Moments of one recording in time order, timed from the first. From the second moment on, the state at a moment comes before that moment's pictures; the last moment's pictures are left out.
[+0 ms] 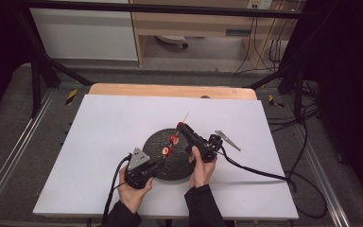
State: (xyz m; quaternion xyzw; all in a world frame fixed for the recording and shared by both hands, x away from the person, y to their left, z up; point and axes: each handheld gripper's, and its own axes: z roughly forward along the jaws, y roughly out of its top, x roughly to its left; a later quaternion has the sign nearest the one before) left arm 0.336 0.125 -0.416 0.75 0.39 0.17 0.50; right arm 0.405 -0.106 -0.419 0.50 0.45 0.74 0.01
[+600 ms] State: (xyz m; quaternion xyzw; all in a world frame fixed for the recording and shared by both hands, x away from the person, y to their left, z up) left arm 0.341 0.129 -0.417 0.76 0.39 0.15 0.50; right arm 0.404 -0.111 -0.413 0.49 0.49 0.72 0.02
